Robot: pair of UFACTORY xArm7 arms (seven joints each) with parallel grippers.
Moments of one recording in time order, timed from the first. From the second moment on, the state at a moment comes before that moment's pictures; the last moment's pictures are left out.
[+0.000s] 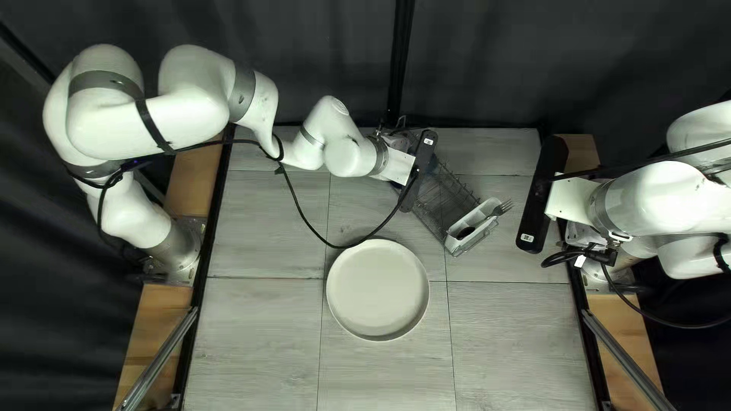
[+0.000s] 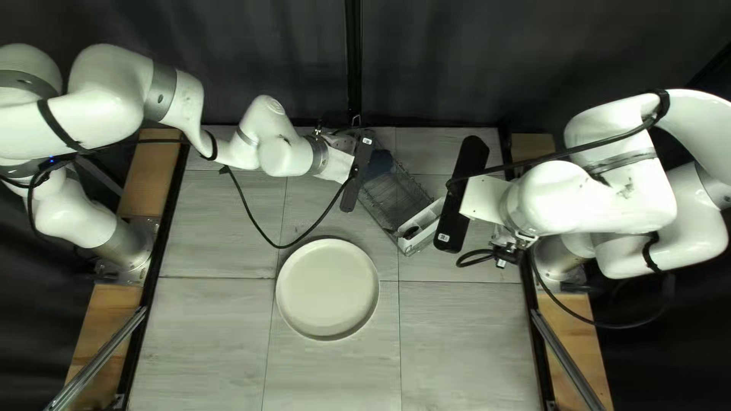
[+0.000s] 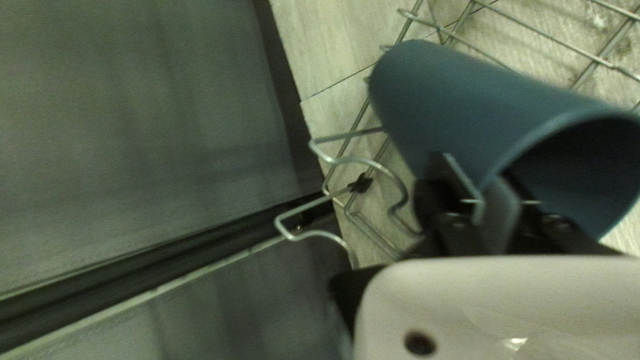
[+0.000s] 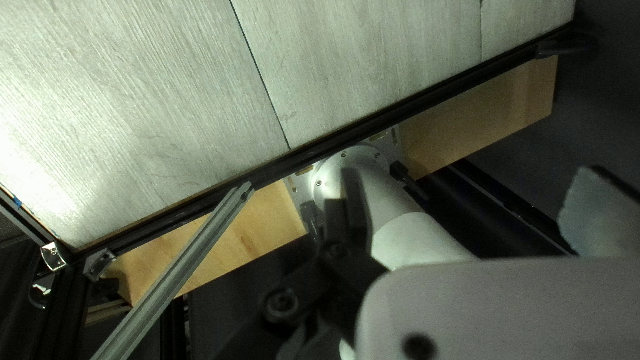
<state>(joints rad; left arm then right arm) 0.66 0.22 -0.32 1.02 1.31 0.40 -0.37 0.05 -0.62 0.25 0.90 -0.12 1.73 0.54</state>
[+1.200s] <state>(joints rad) 0.51 -0.13 -0.23 1.05 0.03 0.94 0.48 0.05 -0.62 0.25 0.90 -0.12 1.73 0.54</state>
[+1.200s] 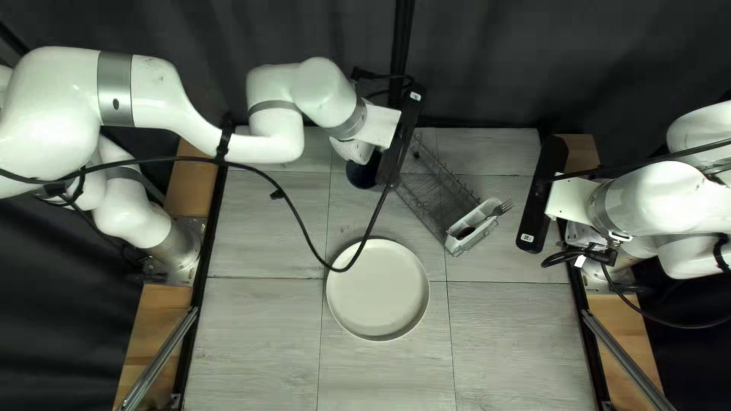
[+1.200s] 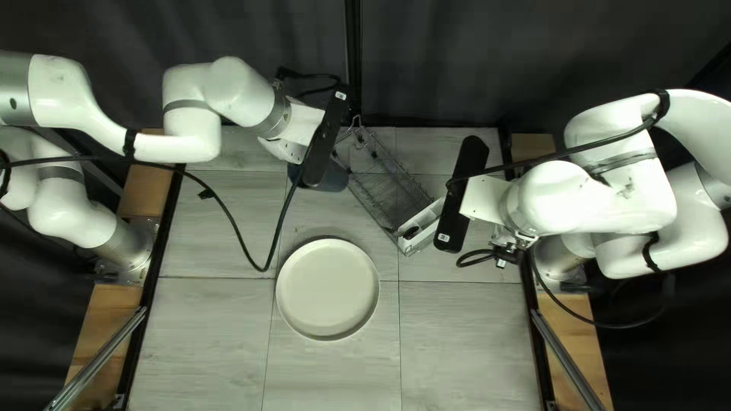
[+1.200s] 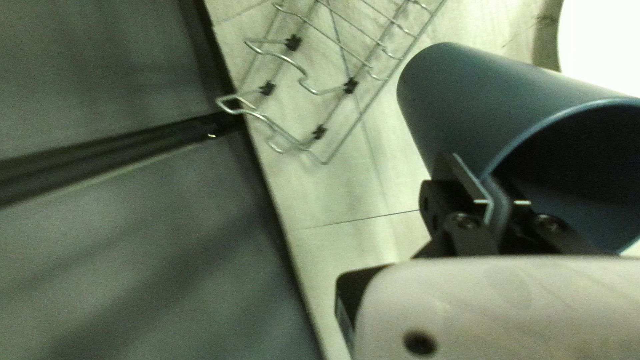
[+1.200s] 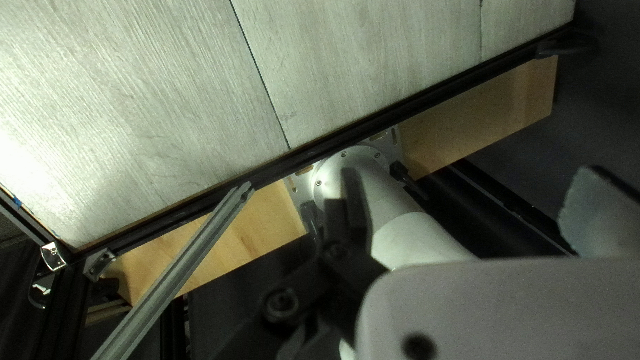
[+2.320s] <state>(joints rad) 0.50 0.20 -0.20 1.22 0.05 1.10 0.51 0.05 -0.62 0.25 0.90 -0.12 1.73 0.54</state>
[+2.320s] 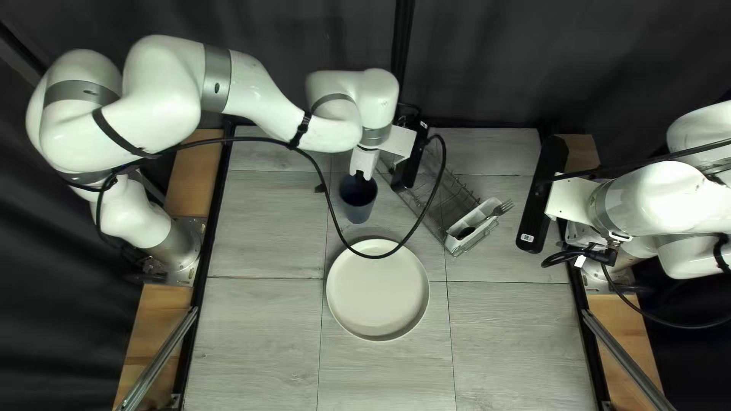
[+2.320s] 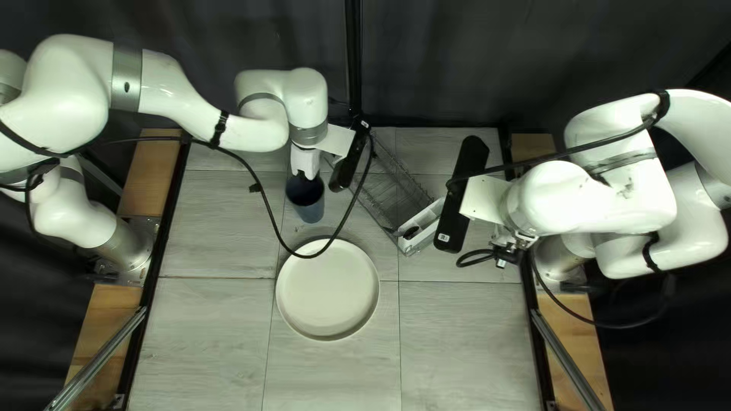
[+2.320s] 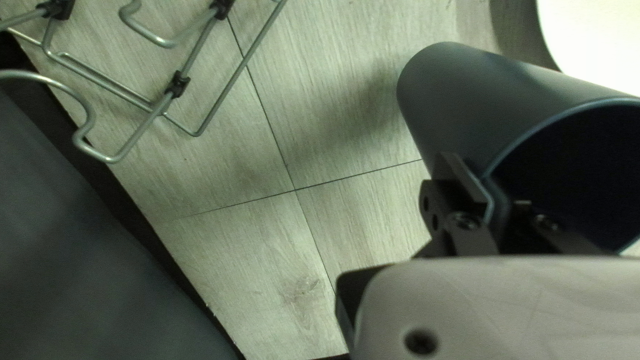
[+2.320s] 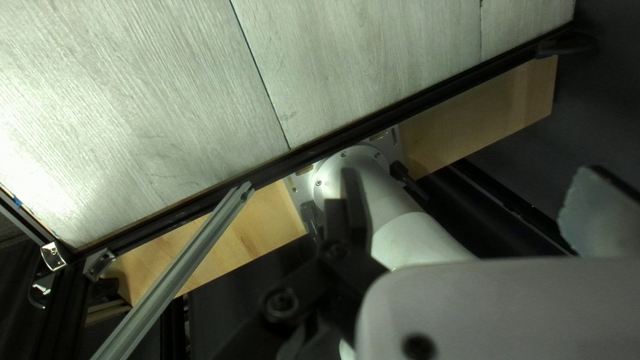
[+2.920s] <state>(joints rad) 0.52 0.10 -0.18 1.15 0.05 1.07 0.48 0.05 -0.62 0.25 0.90 -0.12 1.73 0.54</state>
